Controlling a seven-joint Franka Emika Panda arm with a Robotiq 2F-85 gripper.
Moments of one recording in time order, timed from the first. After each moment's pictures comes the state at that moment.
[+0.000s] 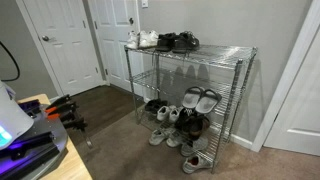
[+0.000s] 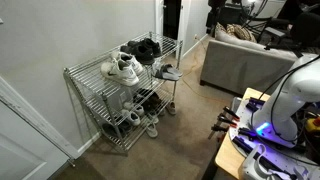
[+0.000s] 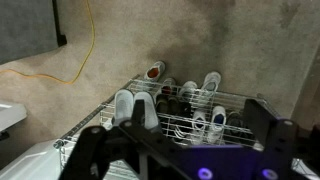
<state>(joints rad) -0.01 -0.39 -0.01 -2.16 -0.20 1.80 -0.12</state>
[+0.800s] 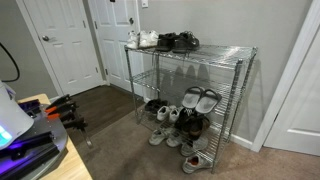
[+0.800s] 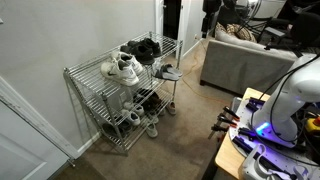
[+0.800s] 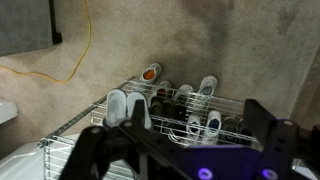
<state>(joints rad) 0.01 -0.32 0.00 -2.15 -0.20 1.83 -0.12</state>
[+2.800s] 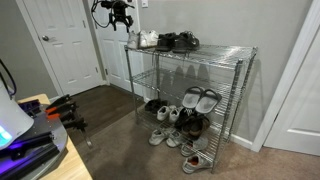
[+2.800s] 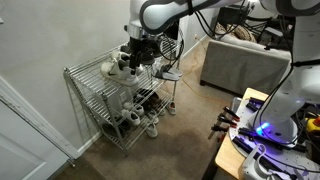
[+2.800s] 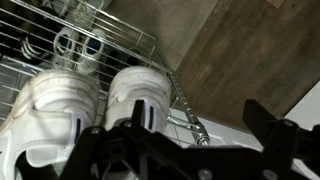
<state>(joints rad) 0.20 0.46 0.24 -1.56 0.06 2.16 -0.16</state>
